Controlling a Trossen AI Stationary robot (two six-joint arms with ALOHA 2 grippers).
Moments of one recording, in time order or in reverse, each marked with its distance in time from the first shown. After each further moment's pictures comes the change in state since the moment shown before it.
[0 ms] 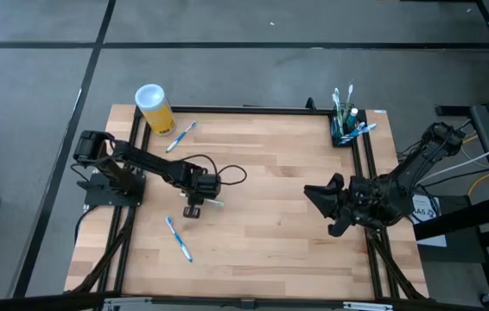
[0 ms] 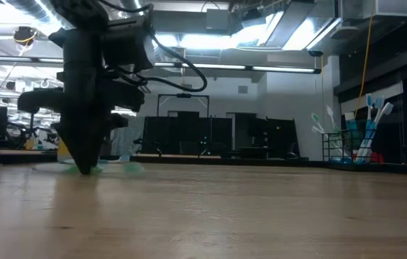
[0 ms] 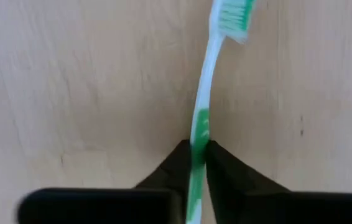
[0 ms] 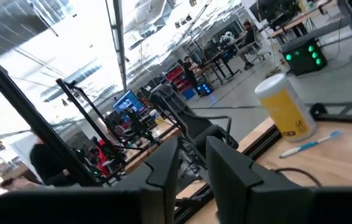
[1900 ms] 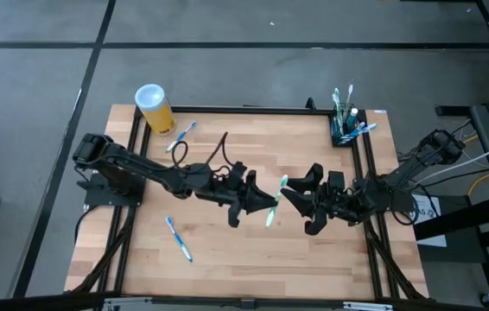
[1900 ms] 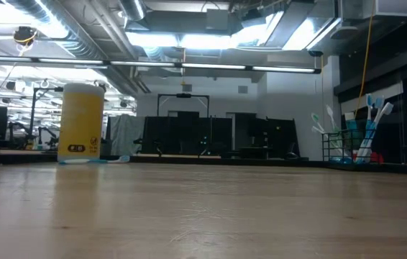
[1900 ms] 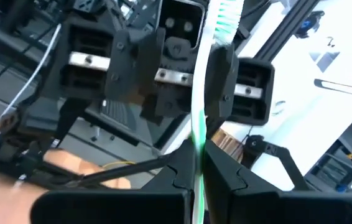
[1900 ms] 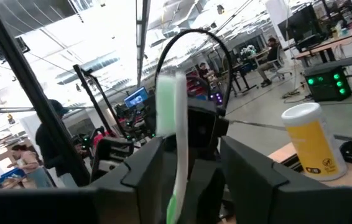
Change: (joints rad) left arm -0.167 -0.012 0.342 1.290 -0.056 -0.656; right arm -0.199 0.137 0.166 -0.061 -0.279 -0.088
